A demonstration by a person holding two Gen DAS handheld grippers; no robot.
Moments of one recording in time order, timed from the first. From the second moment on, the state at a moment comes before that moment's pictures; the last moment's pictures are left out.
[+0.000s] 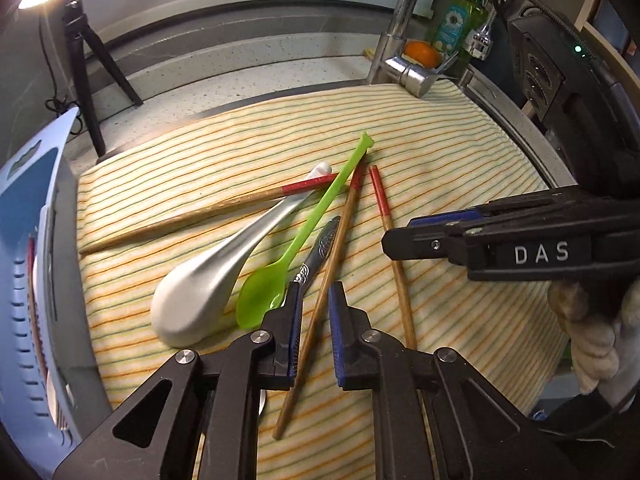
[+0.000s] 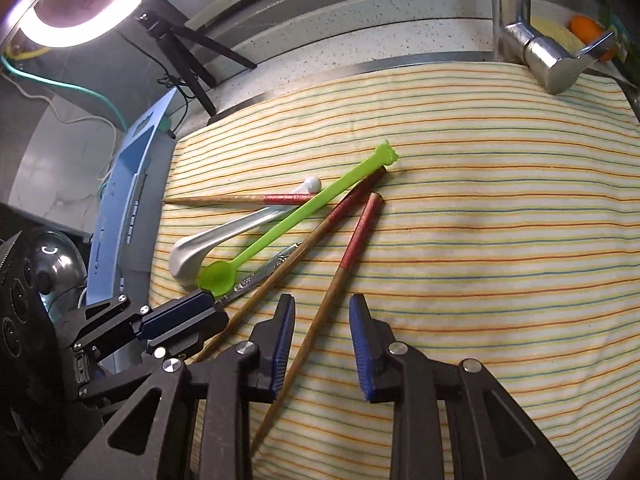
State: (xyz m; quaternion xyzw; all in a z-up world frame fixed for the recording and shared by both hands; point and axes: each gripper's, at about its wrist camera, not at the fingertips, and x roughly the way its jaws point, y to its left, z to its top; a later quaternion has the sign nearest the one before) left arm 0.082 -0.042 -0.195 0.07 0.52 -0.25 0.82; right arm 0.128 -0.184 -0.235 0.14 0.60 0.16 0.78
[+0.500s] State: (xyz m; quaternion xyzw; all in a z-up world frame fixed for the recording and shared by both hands) left arm 0.088 -0.063 -0.208 0.10 0.53 -0.28 0.79; right arm 0.135 -0.178 -0.243 0.11 0.60 0.14 0.78
